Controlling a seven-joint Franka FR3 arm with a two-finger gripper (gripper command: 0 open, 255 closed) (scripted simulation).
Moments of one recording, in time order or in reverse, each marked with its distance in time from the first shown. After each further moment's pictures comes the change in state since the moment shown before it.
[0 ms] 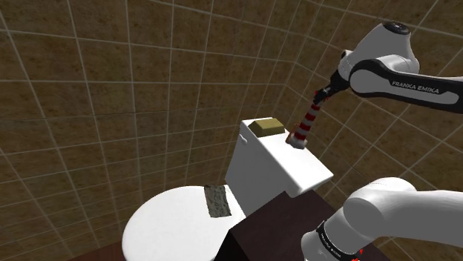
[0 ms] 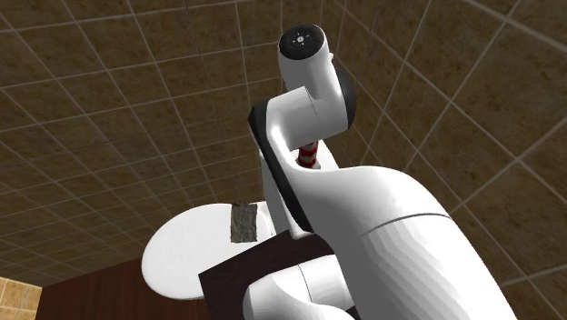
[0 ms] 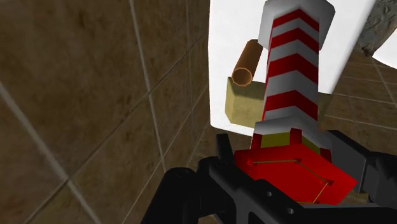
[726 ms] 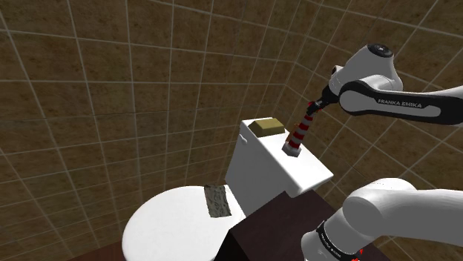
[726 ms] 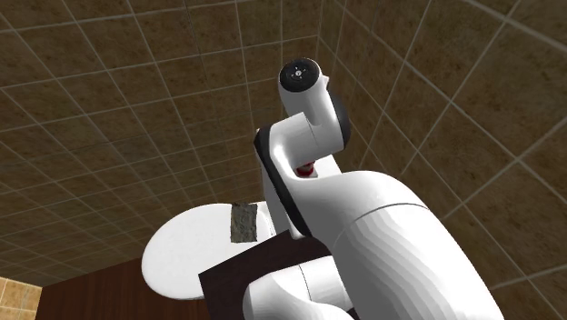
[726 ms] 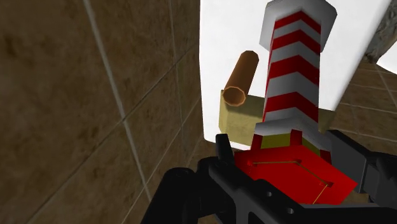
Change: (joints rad) arm -0.027 0.024 -0.022 -0.130 -0.052 0.150 0.045
